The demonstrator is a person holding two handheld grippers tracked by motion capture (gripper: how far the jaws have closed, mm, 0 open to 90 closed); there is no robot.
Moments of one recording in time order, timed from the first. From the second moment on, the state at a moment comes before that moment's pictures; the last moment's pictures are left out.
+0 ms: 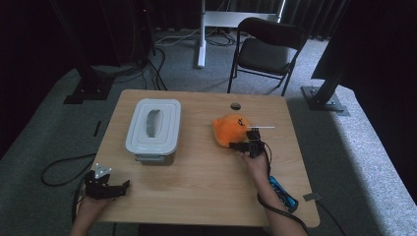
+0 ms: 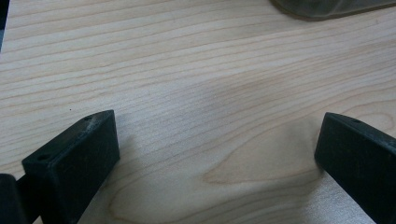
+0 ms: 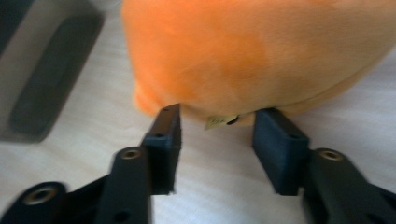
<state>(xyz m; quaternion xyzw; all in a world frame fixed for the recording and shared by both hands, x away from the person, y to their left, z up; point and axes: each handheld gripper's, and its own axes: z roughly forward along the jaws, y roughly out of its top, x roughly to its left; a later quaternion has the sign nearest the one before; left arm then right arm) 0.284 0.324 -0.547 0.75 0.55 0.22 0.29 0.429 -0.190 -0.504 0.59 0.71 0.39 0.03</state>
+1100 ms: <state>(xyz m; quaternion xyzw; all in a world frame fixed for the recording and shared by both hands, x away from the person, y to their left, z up) 0.284 0.324 -0.547 0.75 0.55 0.22 0.29 0.434 -0.276 -0.487 0.60 0.72 0.35 0.08</state>
